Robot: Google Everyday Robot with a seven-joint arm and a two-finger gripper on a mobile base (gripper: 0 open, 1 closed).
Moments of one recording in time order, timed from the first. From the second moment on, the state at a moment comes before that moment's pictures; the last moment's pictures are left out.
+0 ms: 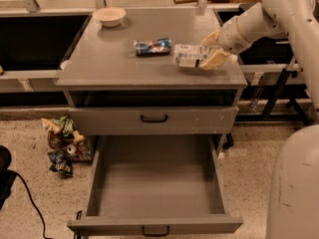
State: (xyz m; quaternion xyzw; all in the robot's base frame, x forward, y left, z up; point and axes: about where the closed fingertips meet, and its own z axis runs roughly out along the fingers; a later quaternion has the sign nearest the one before) arm 0.743 -0.161 0.862 -0.66 0.65 0.07 0.36
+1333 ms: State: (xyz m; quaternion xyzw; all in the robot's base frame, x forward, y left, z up) arm 0.752 -0.169 0.860 -0.64 0.67 0.06 0.37
